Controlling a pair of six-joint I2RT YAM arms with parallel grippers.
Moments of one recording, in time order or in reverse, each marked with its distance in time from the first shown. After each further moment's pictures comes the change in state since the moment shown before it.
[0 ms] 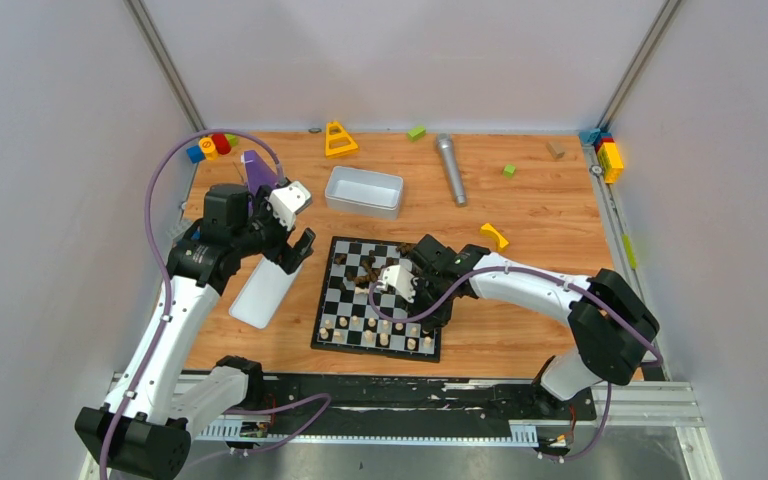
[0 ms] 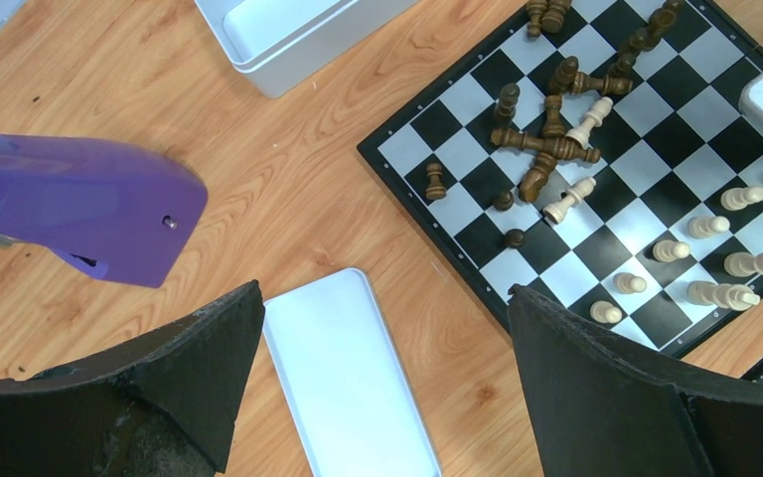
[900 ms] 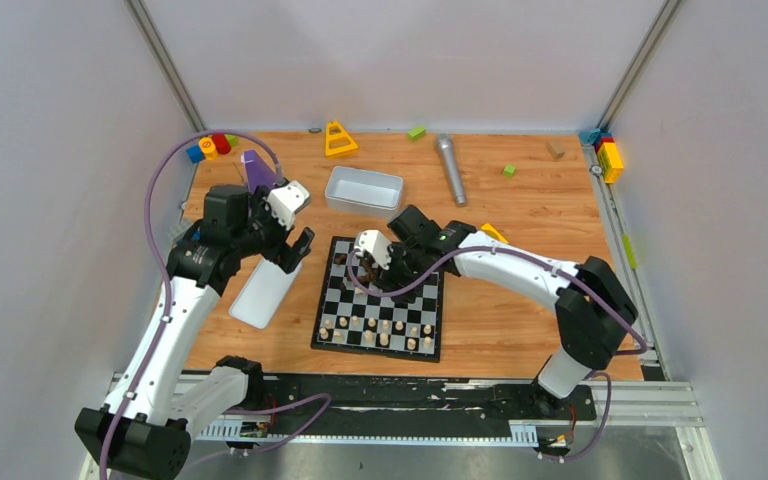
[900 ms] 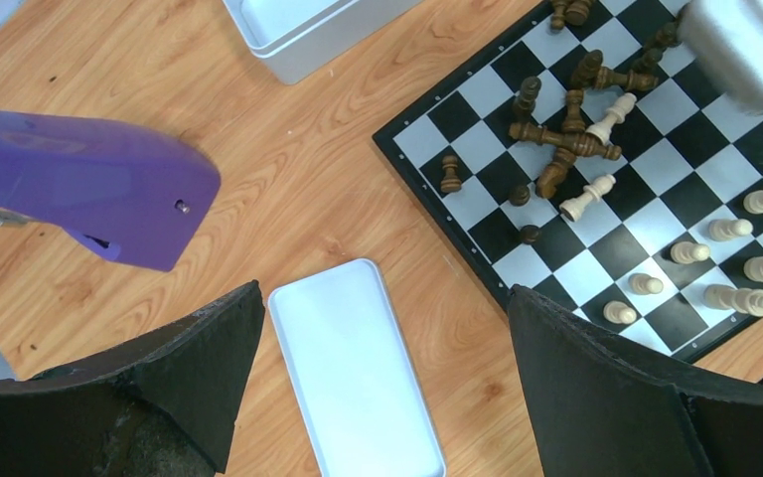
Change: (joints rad) left arm 0.000 -0.002 -0.005 0.001 -0.033 -0.008; right arm -0.007 0.079 0.238 0.057 0.044 0.006
